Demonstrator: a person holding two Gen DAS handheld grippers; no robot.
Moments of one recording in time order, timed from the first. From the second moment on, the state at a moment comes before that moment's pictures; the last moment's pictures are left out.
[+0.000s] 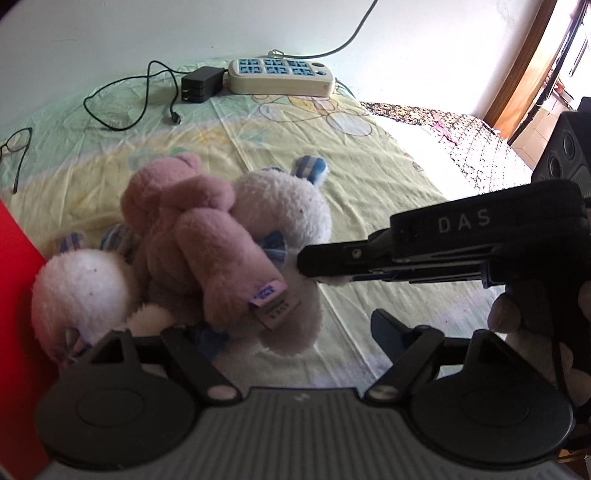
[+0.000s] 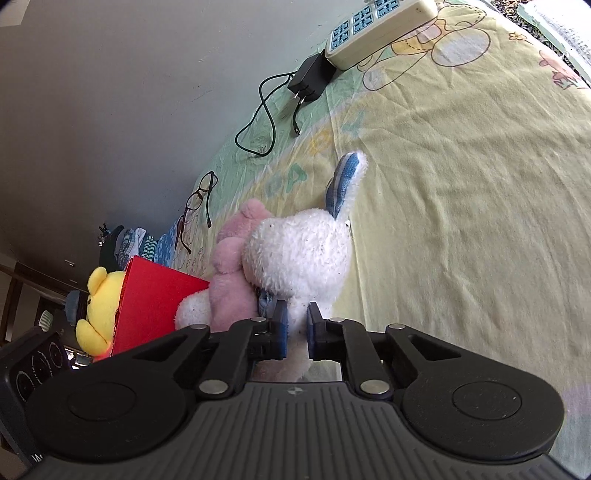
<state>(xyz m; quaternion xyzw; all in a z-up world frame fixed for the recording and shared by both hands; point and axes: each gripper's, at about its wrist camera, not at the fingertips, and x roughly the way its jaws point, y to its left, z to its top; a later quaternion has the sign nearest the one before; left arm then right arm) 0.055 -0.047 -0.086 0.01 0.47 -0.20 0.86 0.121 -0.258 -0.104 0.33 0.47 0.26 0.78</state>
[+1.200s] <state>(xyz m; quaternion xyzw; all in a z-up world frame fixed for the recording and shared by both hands) 0.042 -0.103 -0.099 0.00 0.49 -0.28 0.83 0.052 -0.317 -0.113 0.38 0.43 0.18 0.80</state>
